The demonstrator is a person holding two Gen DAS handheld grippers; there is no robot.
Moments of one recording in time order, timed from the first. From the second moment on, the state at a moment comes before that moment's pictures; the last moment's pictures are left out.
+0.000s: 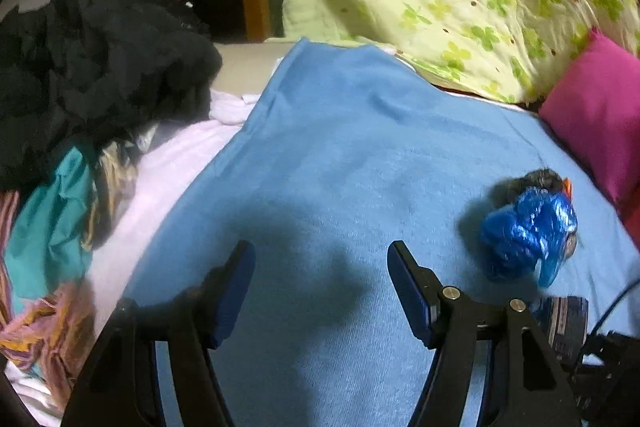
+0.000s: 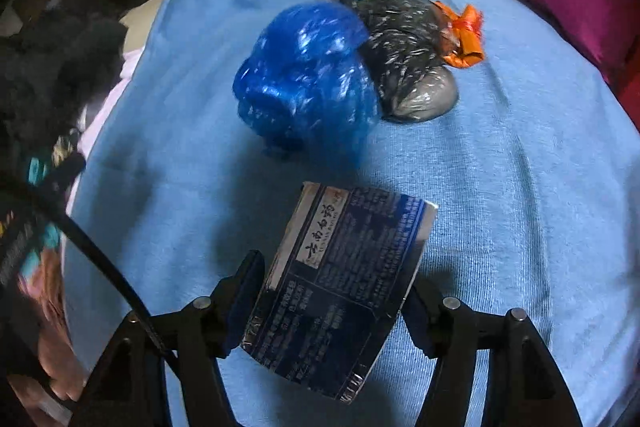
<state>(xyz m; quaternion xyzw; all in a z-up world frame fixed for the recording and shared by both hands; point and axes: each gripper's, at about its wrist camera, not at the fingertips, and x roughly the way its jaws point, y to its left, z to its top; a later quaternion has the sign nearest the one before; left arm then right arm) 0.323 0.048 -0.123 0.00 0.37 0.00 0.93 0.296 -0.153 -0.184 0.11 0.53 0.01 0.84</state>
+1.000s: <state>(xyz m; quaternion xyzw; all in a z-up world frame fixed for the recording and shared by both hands) 0.361 -0.119 -0.154 0.04 0.39 -0.22 0.89 0.222 -0.302 -0.151 0.19 0.40 0.00 0.90</state>
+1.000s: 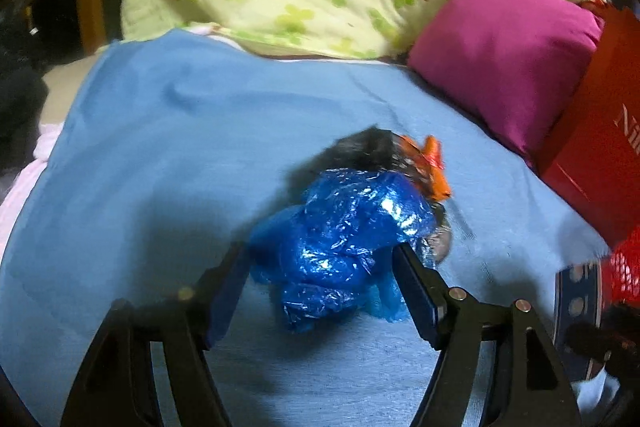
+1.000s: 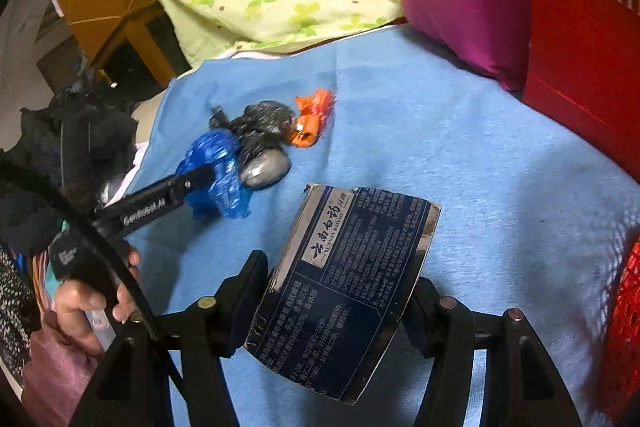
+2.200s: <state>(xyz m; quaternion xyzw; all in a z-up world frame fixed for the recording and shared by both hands) 0.333 -0.105 -0.134 0.03 0.37 -0.22 0.90 0.213 -0.304 -0.134 0.18 0.34 -0.01 0.92</state>
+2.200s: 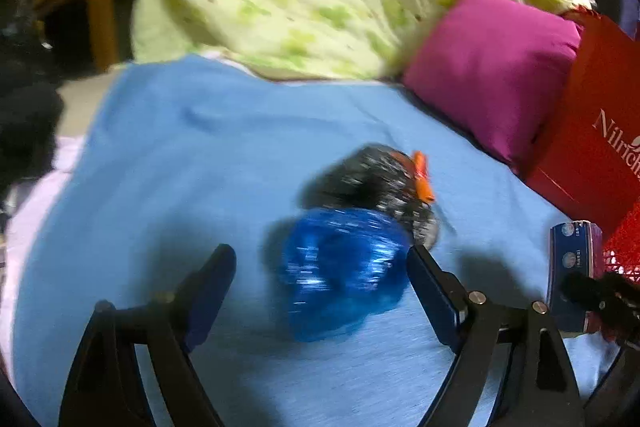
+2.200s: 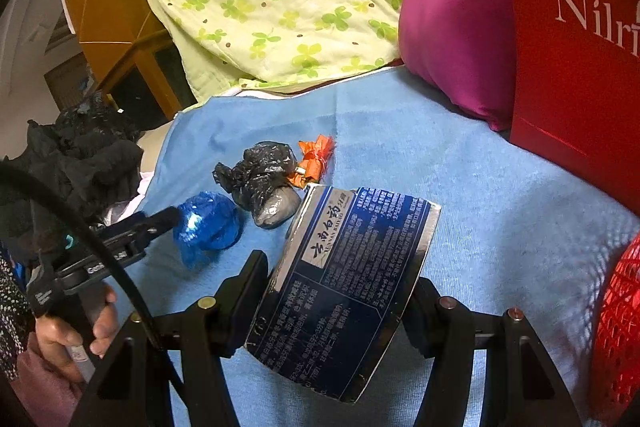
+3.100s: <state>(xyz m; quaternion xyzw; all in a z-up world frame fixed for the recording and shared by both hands) 0.243 -0.125 -0.061 0.16 0.27 -0.09 0.95 0.186 -0.302 -0.113 0.19 0.29 0.01 0.94</state>
